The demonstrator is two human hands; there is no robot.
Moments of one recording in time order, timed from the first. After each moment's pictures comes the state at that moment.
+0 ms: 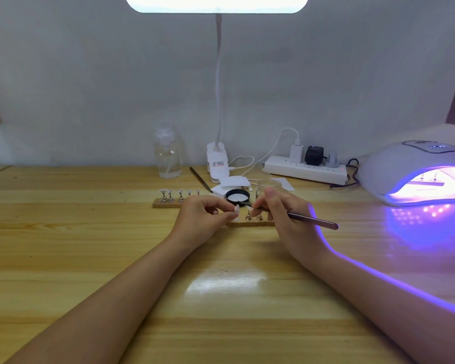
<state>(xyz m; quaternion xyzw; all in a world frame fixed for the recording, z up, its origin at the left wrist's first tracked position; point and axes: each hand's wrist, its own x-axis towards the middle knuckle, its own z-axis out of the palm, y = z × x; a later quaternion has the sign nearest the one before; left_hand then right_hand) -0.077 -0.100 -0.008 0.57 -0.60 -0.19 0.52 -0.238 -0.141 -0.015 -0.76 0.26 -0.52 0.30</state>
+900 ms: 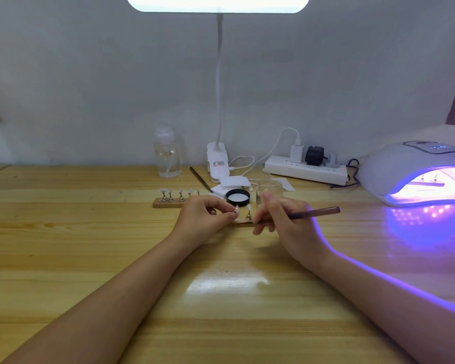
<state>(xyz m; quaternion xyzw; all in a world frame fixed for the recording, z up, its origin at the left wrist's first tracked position) -0.077 -0.100 -0.008 0.58 -0.58 -0.22 0.52 -0.238 -0.138 -0.014 -0.75 0.24 -0.51 0.36</state>
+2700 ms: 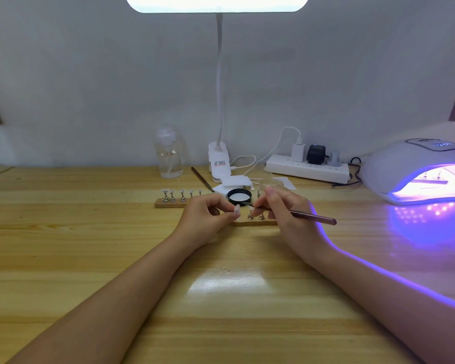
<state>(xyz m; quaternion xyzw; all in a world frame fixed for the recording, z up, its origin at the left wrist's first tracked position) -0.077 -0.102 -0.009 0.58 -0.60 -0.22 0.51 -0.239 -0.137 -0.008 -0.74 0.29 -0.49 0.35</state>
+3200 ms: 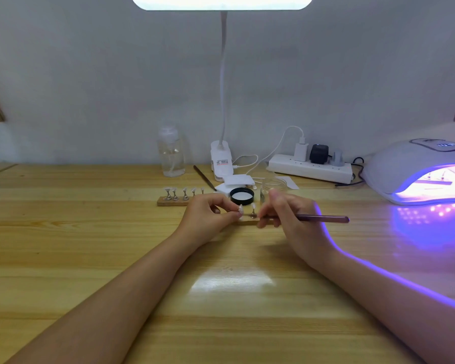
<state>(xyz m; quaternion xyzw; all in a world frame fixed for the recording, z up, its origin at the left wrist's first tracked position) -0.076 -0.102 -0.009 0.58 -0.58 -0.23 0.52 -0.239 -0.134 -0.012 -0.74 0.26 -0.50 0.36</state>
